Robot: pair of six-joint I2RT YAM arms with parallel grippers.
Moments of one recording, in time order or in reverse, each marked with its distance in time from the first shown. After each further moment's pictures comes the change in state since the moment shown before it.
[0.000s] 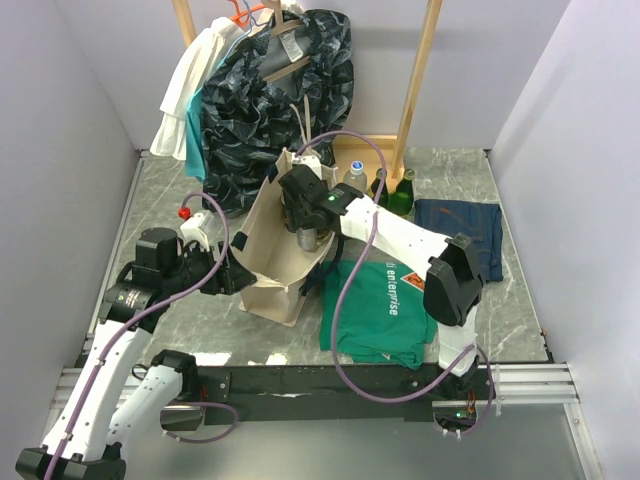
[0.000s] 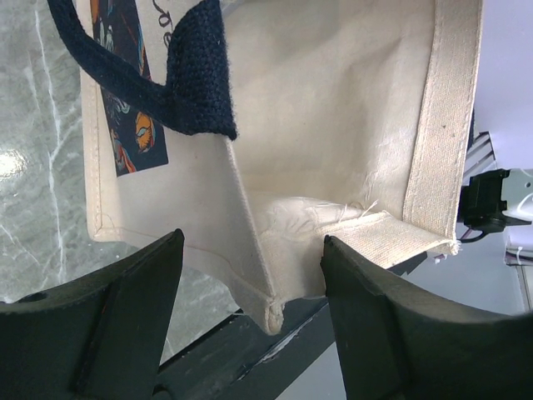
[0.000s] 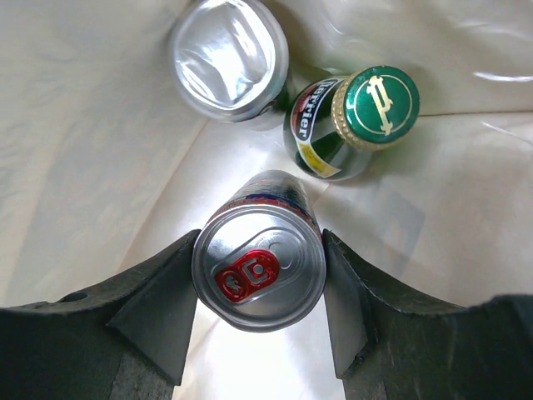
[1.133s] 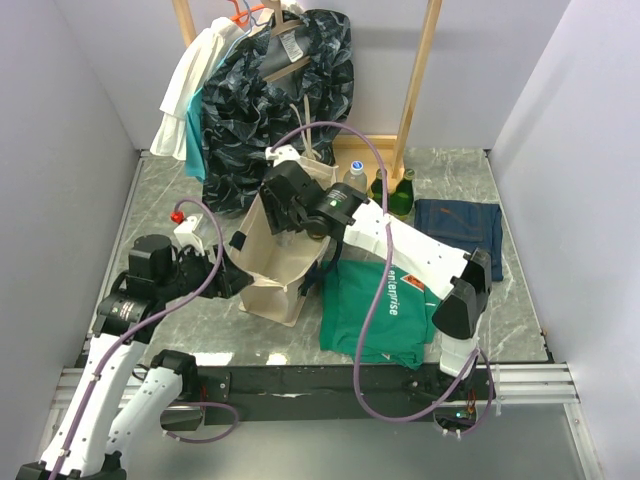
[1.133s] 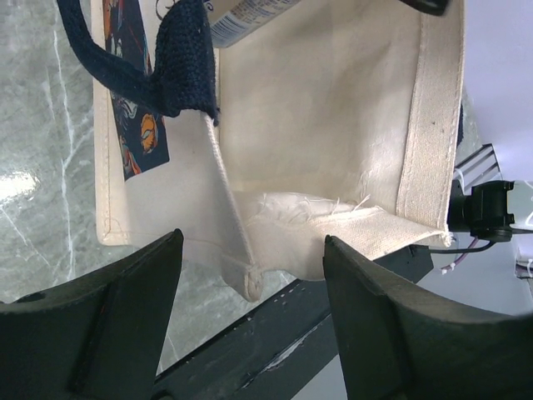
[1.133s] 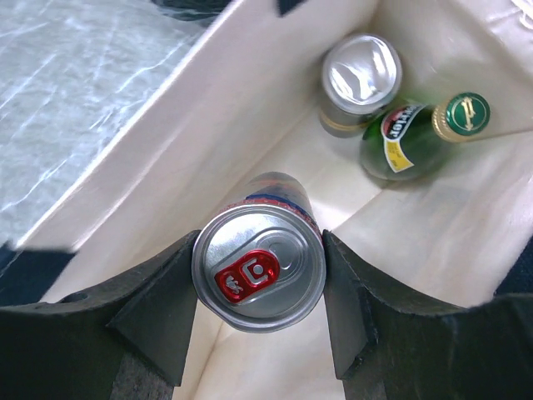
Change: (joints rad) left arm 0.000 -0.069 -0.011 0.000 -0.030 -0.007; right arm 0.123 -0.074 0.156 -0.093 -0.029 -0.076
